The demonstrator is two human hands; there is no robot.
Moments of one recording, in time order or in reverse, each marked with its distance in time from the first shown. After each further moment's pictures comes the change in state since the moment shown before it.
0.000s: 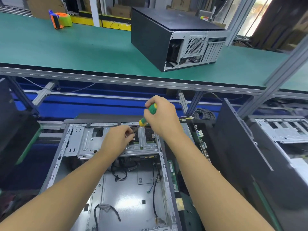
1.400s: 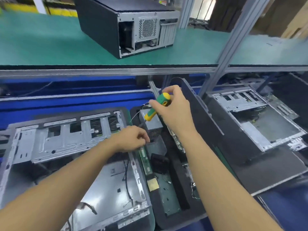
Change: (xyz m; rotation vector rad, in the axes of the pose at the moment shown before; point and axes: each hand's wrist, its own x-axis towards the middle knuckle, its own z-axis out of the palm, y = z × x) left_hand -0.022 0.141 0.035 -0.046 -0.714 0.313; right_hand -0.068 0.075 -0.103 0.098 0.303 0.152
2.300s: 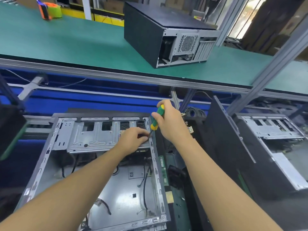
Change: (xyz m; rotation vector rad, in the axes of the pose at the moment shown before) left_hand -0.011 -0.090 0.001 -0.183 0.473 -0.137; right_hand 0.016 -0.024 0.090 -0.206 -0.339 -0.125
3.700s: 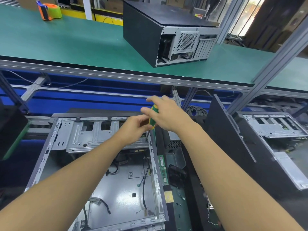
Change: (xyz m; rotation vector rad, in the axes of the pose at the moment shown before) left_hand 0.008 0.034 -0.028 -0.350 -0.014 0.180; right_hand 0.021 -0.012 -0.021 -0.302 -0.257 -0.092
